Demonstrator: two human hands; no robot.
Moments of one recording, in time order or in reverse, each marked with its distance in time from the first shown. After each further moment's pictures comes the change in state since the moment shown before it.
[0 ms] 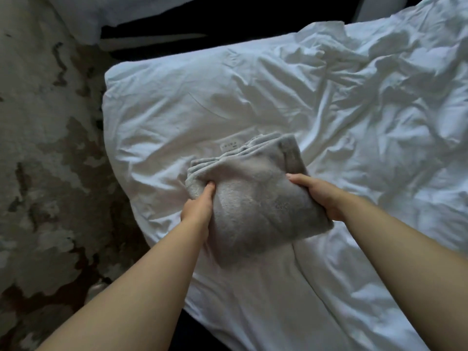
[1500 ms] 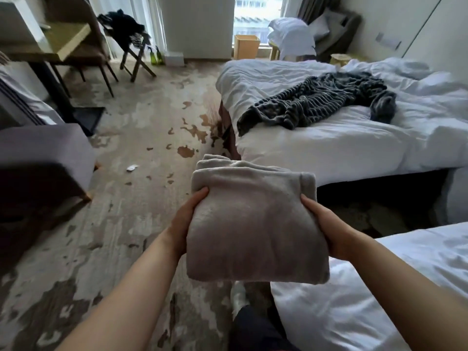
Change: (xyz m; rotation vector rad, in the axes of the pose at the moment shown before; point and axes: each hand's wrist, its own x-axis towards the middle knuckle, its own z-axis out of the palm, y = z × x) left_hand -0.047 0.447 -0.581 -0.343 -0.601 0.690; right_hand -0.161 -0.449 0.487 0.175 -0.272 -0.466
